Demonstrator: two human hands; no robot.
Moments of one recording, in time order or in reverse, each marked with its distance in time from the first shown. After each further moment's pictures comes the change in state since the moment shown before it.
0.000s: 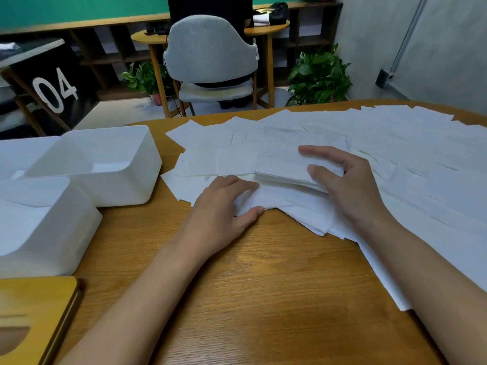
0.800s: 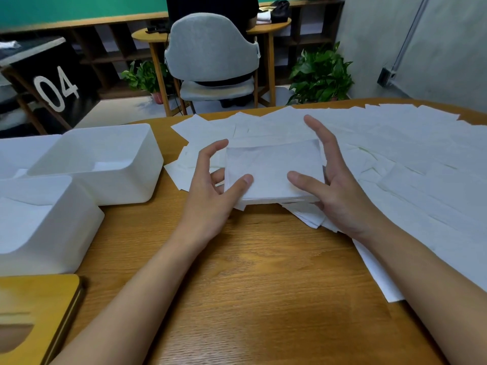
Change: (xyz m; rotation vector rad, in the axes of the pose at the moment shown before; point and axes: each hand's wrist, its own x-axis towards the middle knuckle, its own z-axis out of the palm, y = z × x) left_hand 0.001 0.022 -0.017 -0.866 0.199 -0.337; right_hand -0.009 -0.013 0.012 0.183 -0.302 -0.085
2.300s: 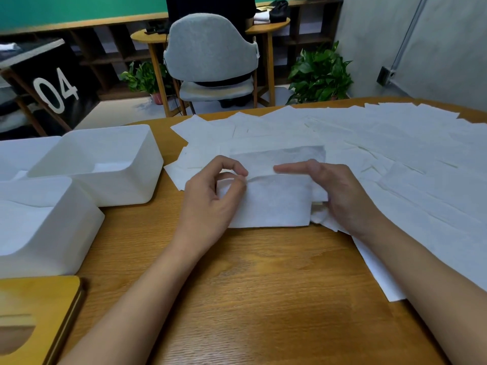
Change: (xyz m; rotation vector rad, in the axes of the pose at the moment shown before) left_hand -0.001 -0.009 -0.004 0.248 0.037 0.260; right_hand -0.003 0.006 -0.005 -0.059 -0.036 0.088
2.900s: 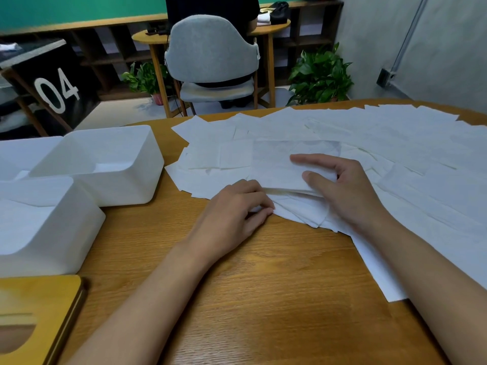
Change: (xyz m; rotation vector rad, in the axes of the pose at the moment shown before) left_hand 0.003 -0.022 0.015 0.483 -0.360 0.360; right_hand 0.007 0.008 -0.009 -0.104 0.219 0.024
